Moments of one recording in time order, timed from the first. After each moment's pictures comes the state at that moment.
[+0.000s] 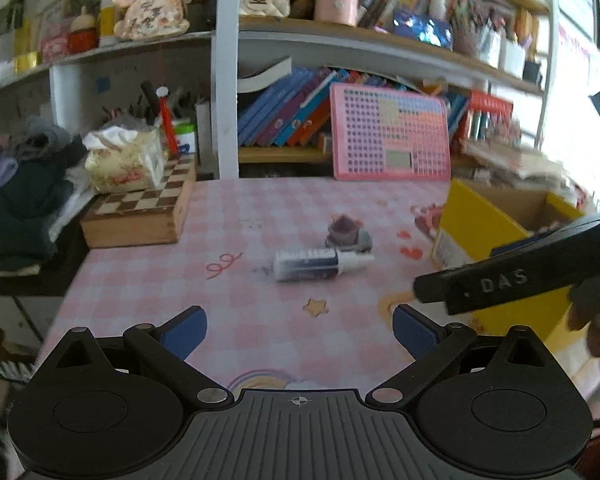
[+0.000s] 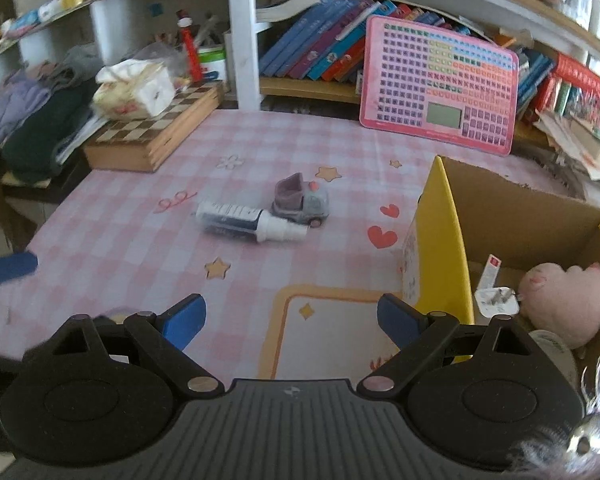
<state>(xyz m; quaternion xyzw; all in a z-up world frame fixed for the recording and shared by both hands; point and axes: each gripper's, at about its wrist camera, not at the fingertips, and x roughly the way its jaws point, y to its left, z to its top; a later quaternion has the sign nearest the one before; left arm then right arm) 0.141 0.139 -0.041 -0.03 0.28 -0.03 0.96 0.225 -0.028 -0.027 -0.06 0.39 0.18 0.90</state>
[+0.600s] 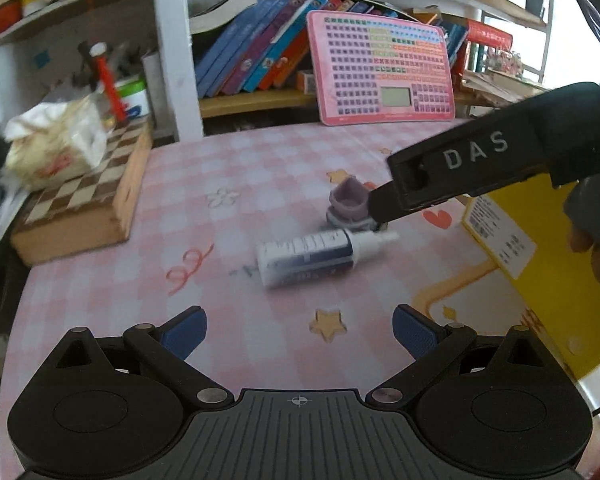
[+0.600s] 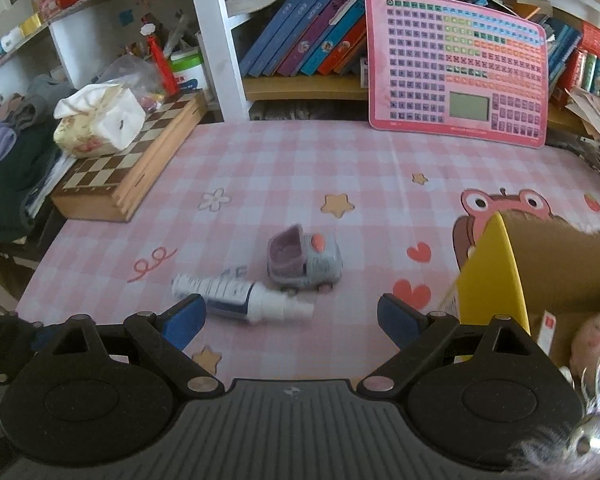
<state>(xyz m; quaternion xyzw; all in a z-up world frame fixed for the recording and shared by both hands) 0.251 0.132 -0.079 0.03 0.37 -0.07 0.92 0.330 -0.003 -0.038 -0.02 0.41 0.19 0.89</state>
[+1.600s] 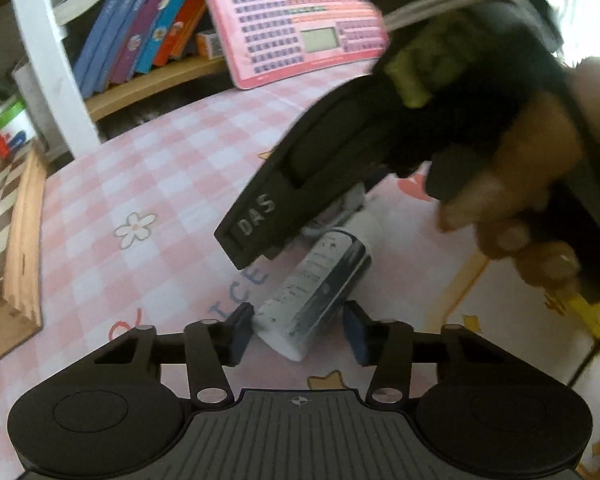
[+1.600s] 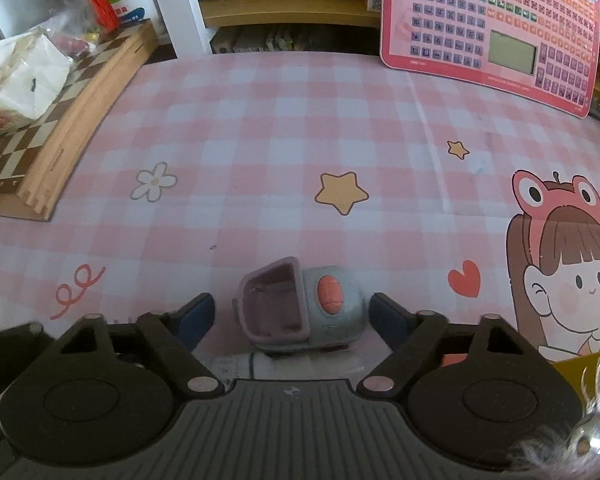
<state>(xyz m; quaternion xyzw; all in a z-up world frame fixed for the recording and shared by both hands) 0.328 0.110 -0.105 0.12 0.43 -0.20 0.87 0.428 0.041 -0.103 -0.05 0.51 0.15 0.84</state>
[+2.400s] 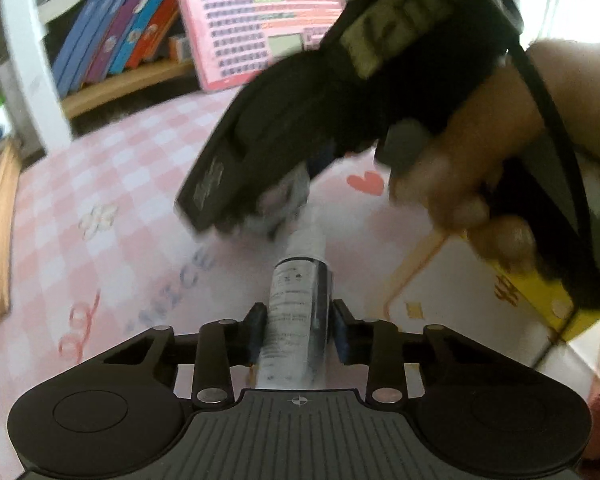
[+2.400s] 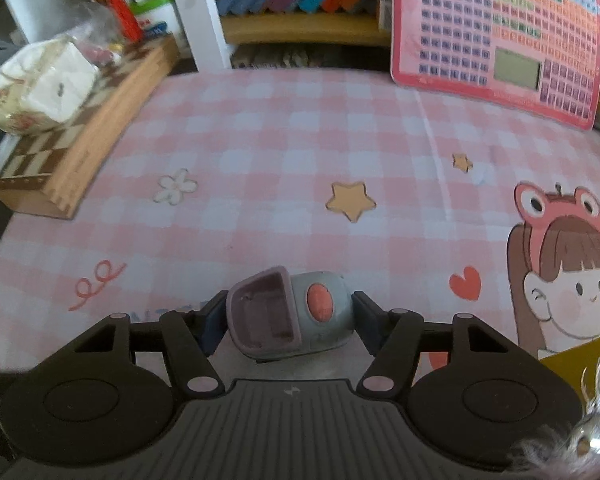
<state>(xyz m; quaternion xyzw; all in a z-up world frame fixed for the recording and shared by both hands) 0.298 0.135 -0.113 0.08 0.43 -0.23 0.87 0.413 0.037 -0.087 -0.04 0.48 0.18 0.86</state>
